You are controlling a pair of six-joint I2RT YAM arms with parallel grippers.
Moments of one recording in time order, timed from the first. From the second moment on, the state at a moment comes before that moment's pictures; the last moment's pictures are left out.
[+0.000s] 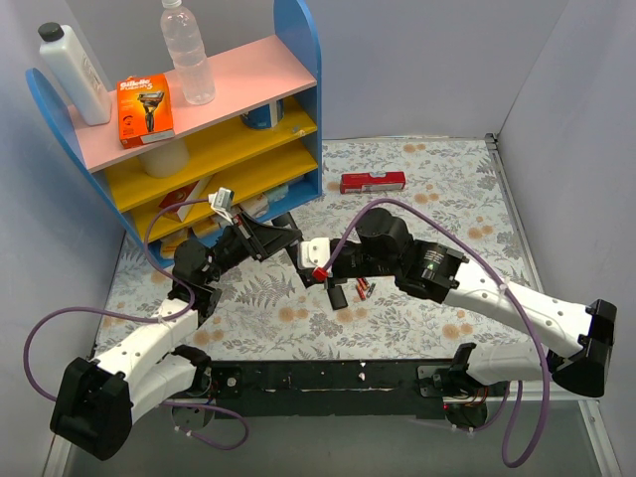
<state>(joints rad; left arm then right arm) -0.43 0.94 0.44 0.85 0.59 -1.29 1.10 1.21 1.17 -0.33 -0.38 -0.61</state>
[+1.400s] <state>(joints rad) -0.43 0.81 0.40 0.49 0.30 -1.28 1.13 1.21 0.86 0.12 -0.24 -0.47</state>
